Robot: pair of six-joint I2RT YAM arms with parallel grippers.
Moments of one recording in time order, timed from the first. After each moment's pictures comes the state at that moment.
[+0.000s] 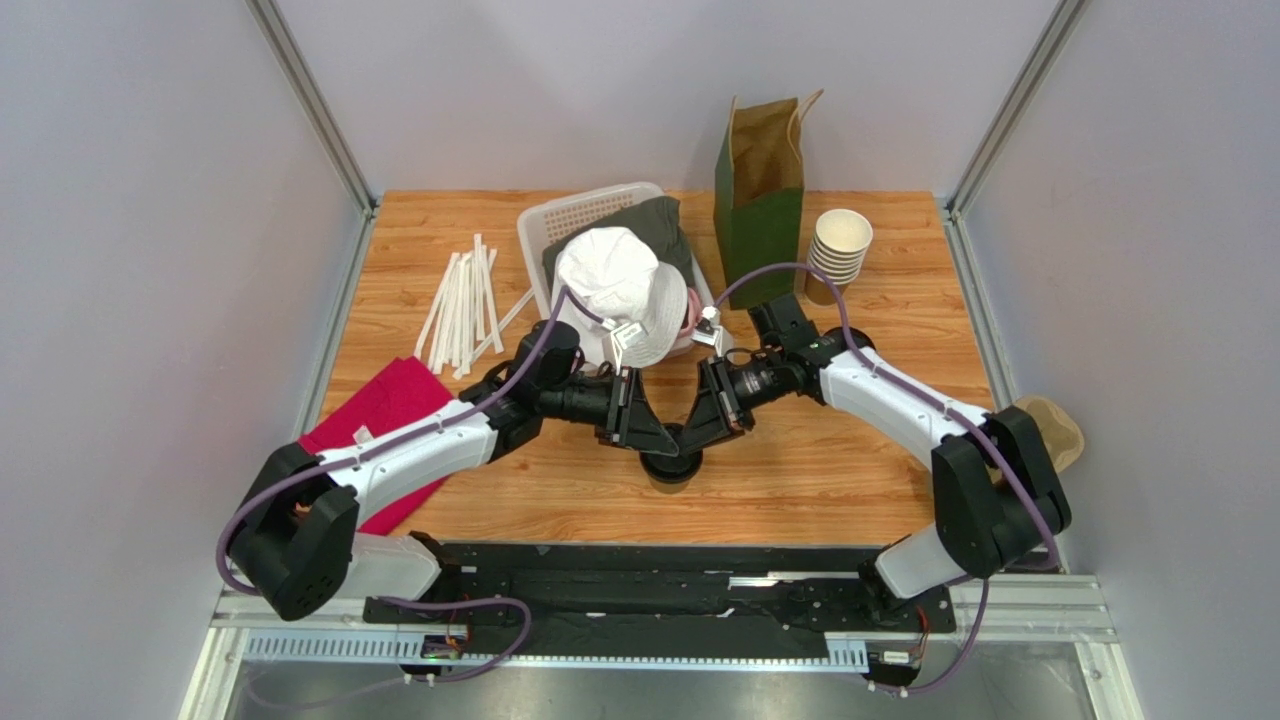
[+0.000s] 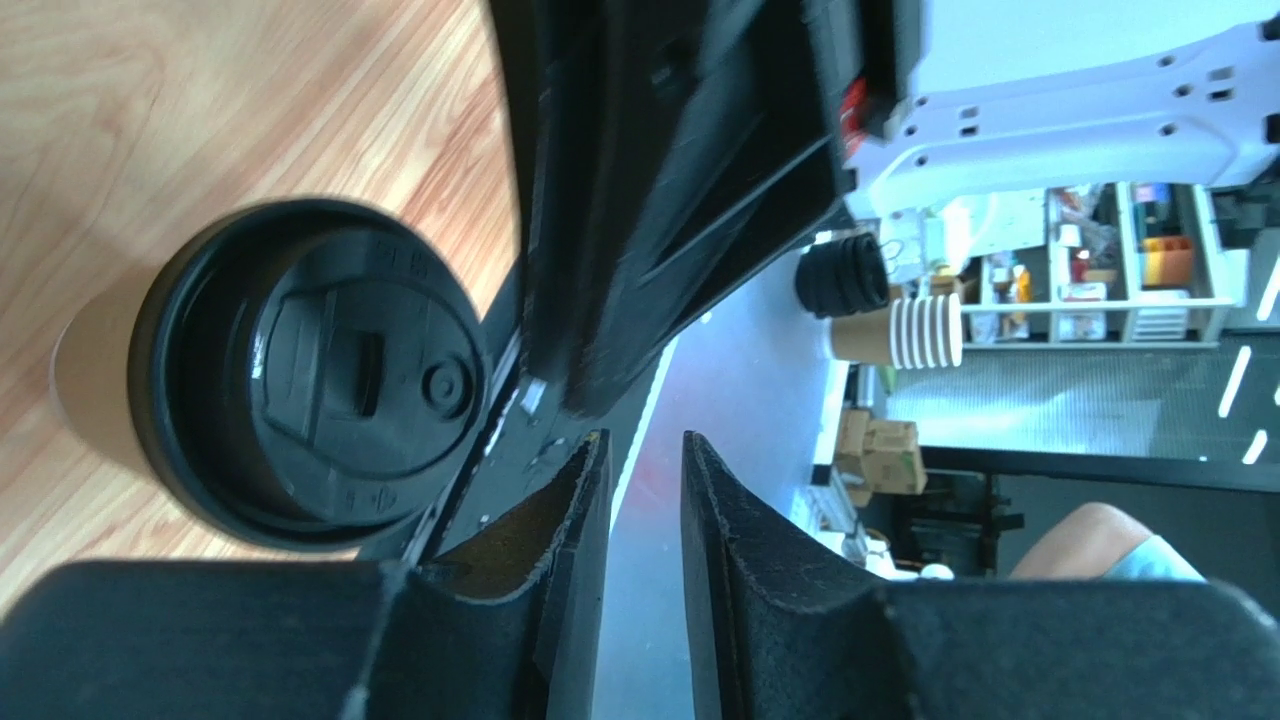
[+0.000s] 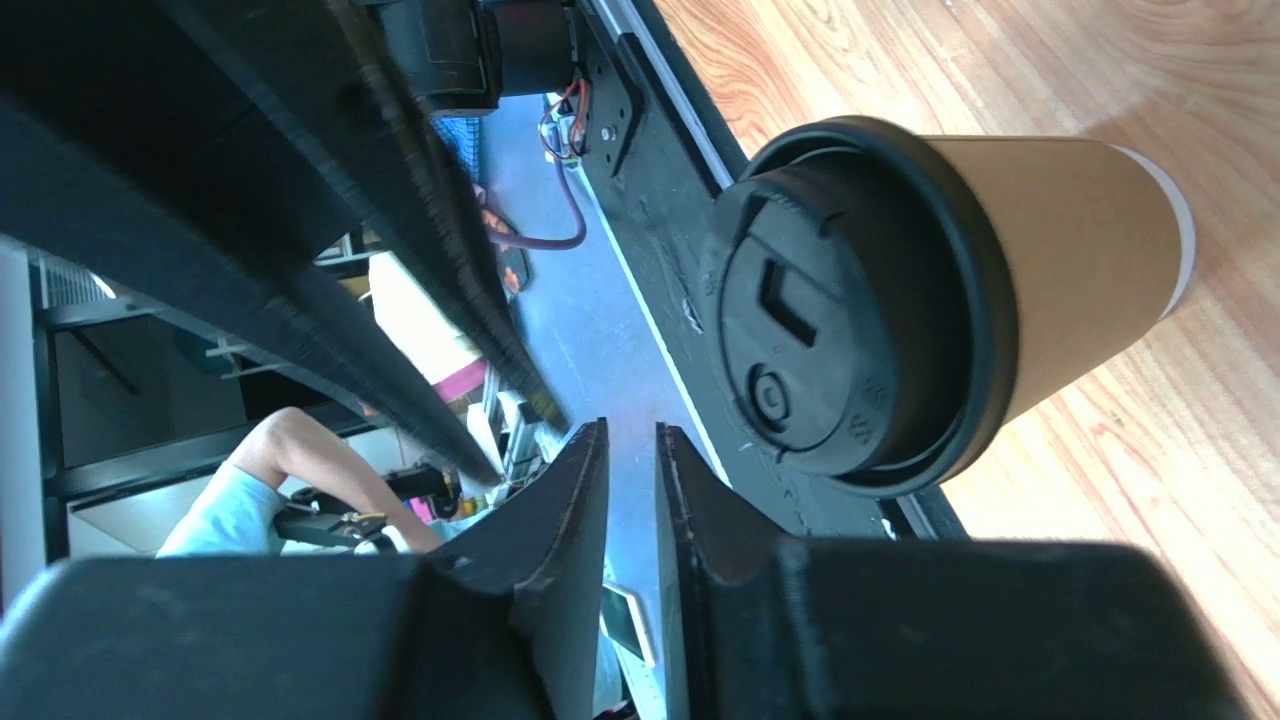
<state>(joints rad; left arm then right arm) -0.69 1.30 0.72 0.10 0.84 -0.76 0.49 1.49 0.96 -0.51 -1.06 0.40</state>
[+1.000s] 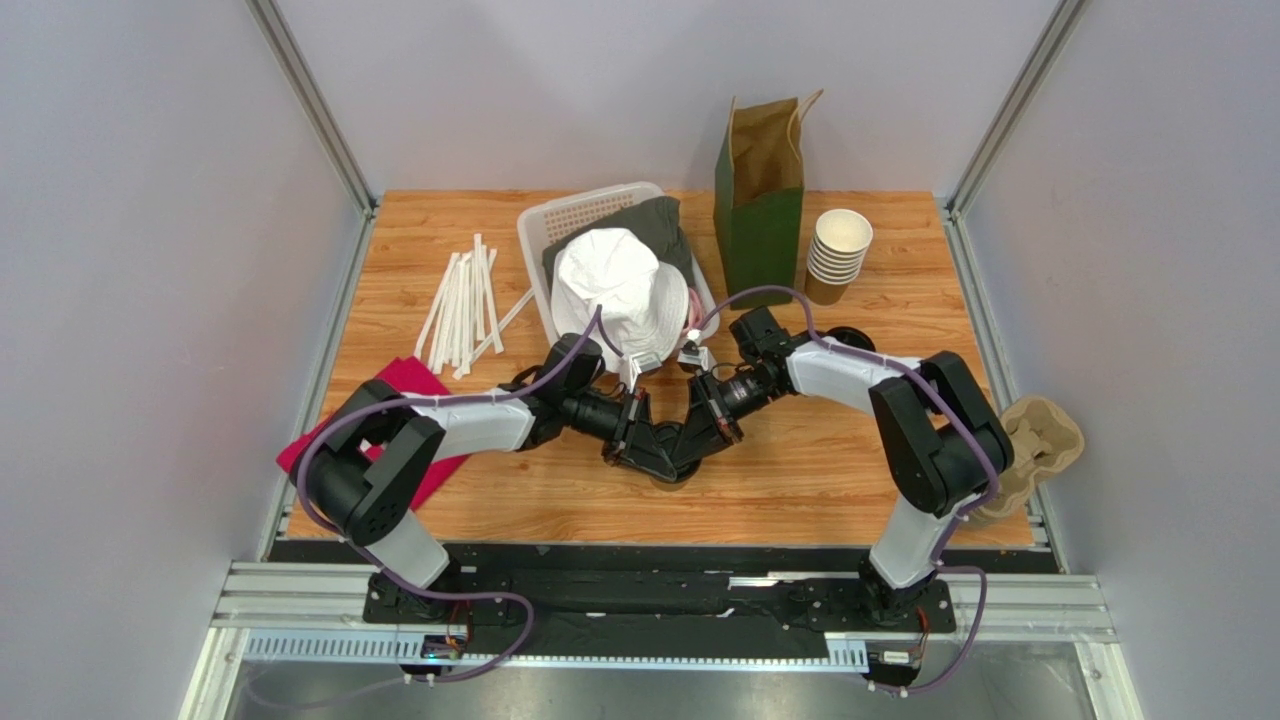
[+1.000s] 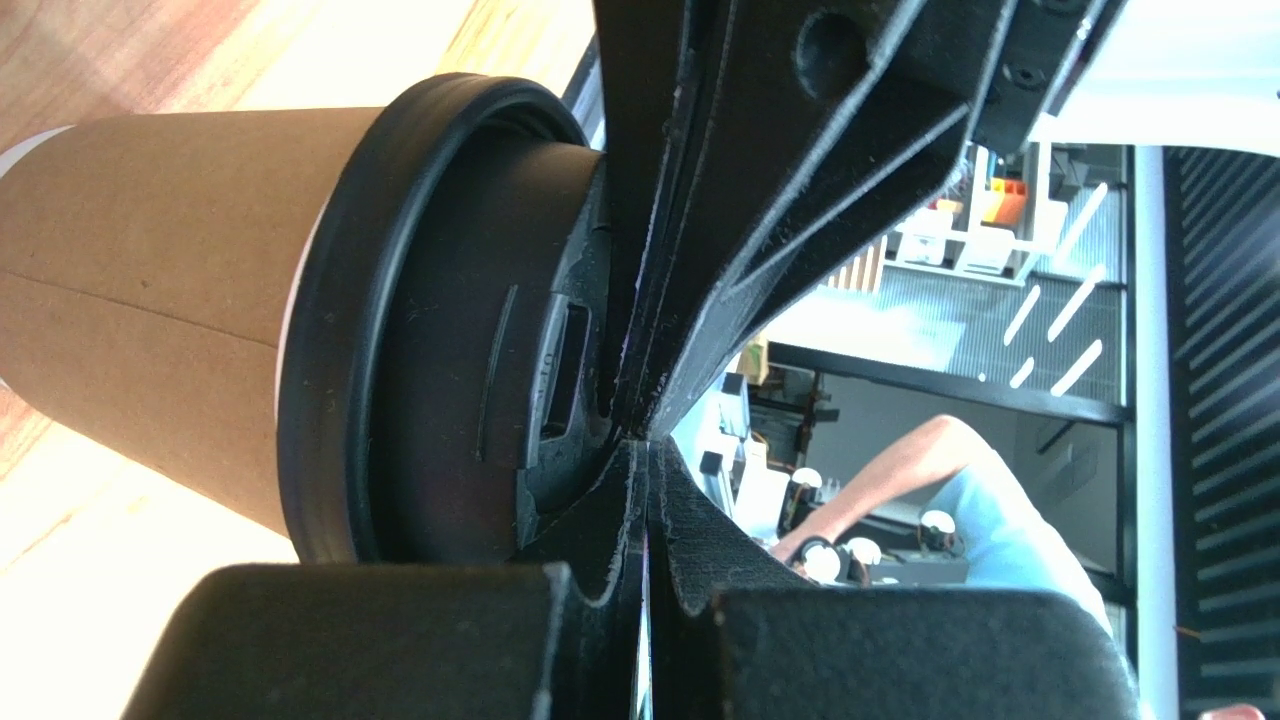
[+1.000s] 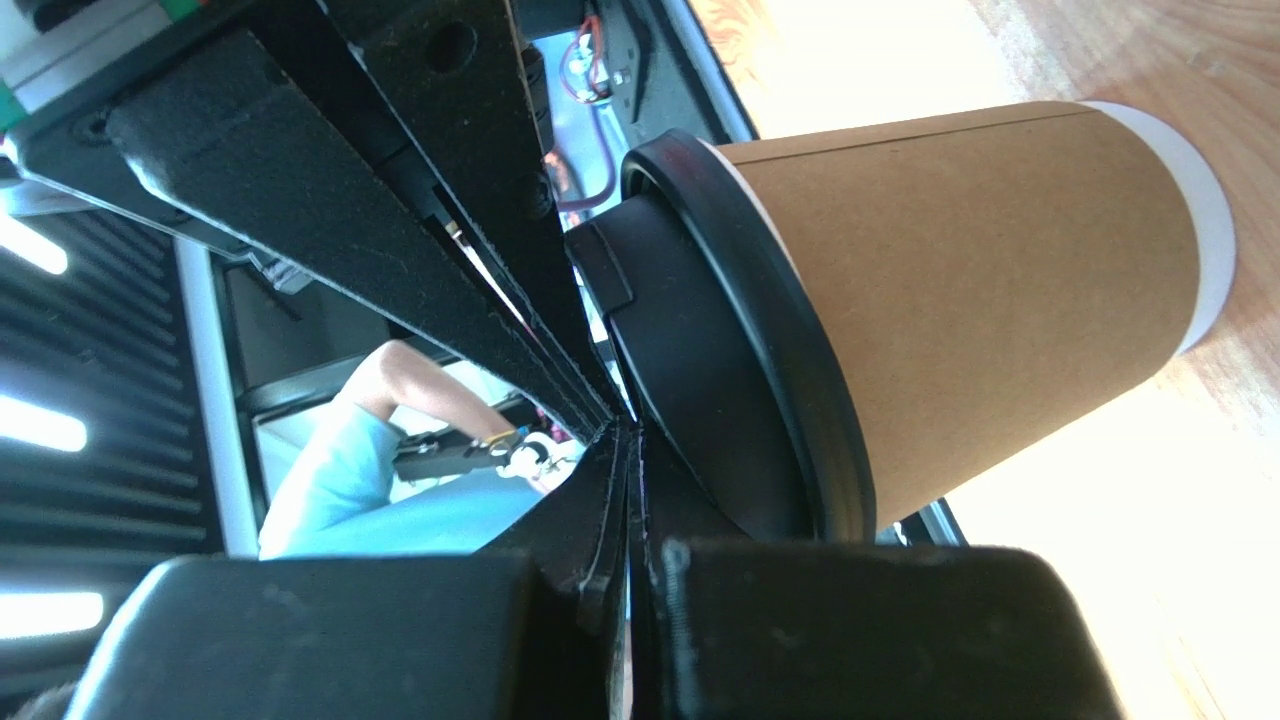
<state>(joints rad) -0.66 1.61 0.70 0.22 1.03 -0.84 0.49 1.75 0.98 -0.51 -1.19 0.35</state>
